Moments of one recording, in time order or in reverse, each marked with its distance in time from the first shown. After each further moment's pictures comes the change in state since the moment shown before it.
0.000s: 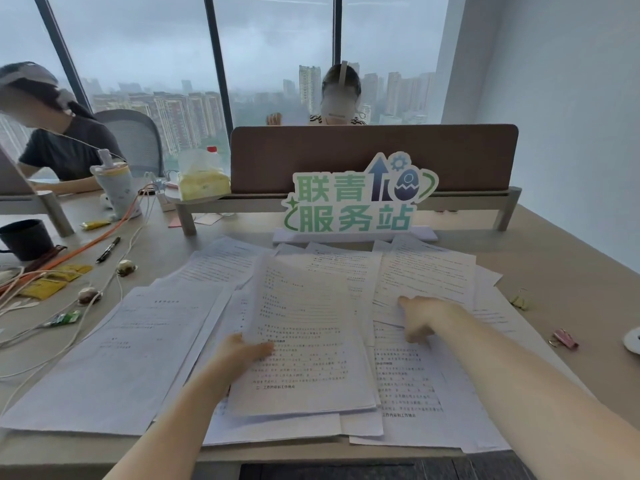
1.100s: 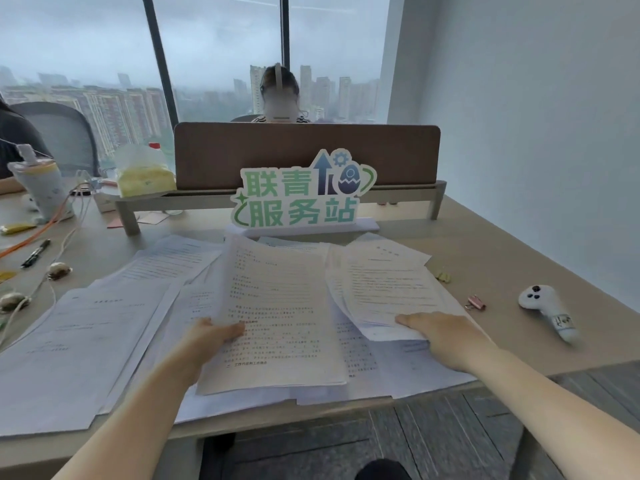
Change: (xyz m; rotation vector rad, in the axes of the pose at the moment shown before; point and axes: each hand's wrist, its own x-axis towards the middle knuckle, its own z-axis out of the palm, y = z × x) left_hand -0.029 0.017 0.029 -0.030 -0.024 0.087; right_hand -0.102 0.109 0.091 0.099 0.298 -0.124
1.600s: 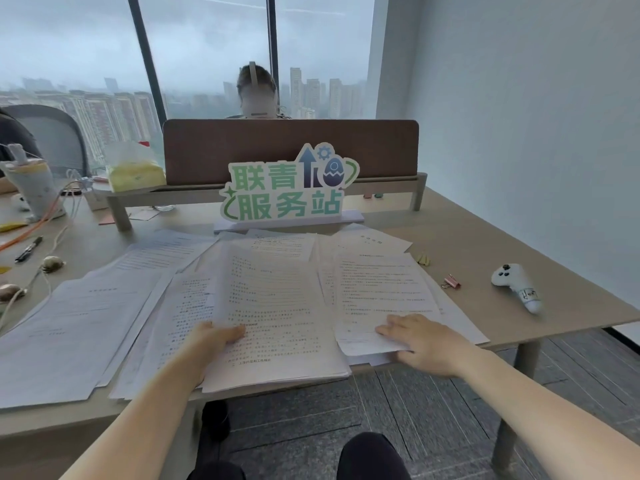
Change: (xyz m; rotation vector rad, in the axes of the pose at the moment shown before) left_hand -0.023 -0.030 0.022 -0.029 -0.001 -0.064; right_hand -0.049 -0.010 0.028 0.017 -0.105 -0.095
